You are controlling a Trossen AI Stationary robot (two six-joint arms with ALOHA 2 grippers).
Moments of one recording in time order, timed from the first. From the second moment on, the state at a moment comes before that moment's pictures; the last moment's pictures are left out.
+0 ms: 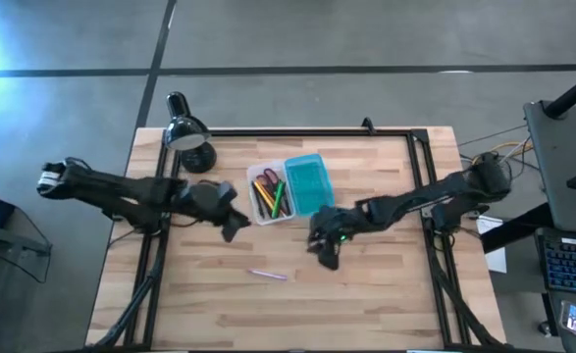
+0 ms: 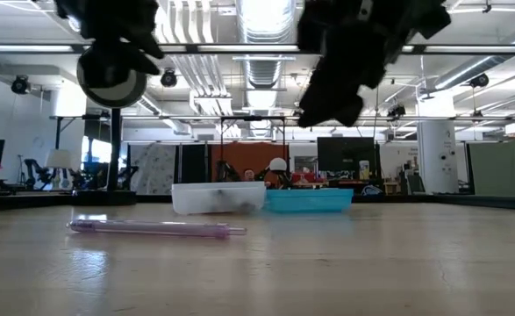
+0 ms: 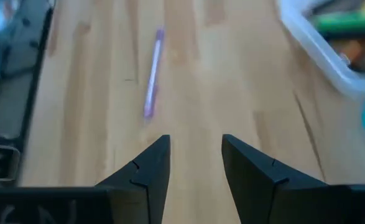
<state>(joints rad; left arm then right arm) -0.10 1.02 0.80 -0.40 -0.05 -0.82 0.16 1.58 0.93 -0.12 -0.08 0.45</state>
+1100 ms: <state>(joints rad) -0.34 0.79 0.76 -0.70 -0.21 -0.74 0.30 2.50 2.04 -0.74 0.12 0.53</state>
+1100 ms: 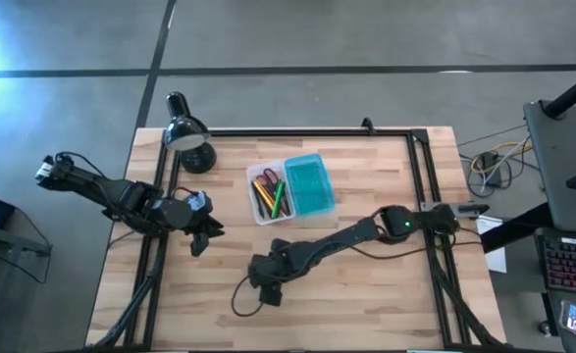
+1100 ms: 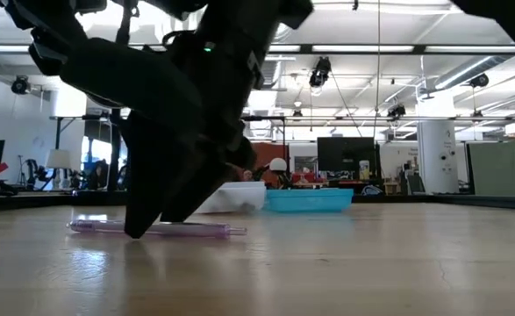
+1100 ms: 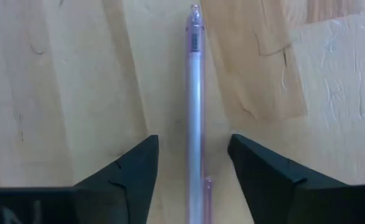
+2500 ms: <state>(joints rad) -0.33 0.76 0.42 -0.11 -0.47 -1.02 -0.14 2.01 1.76 -0.79 0.28 0.30</state>
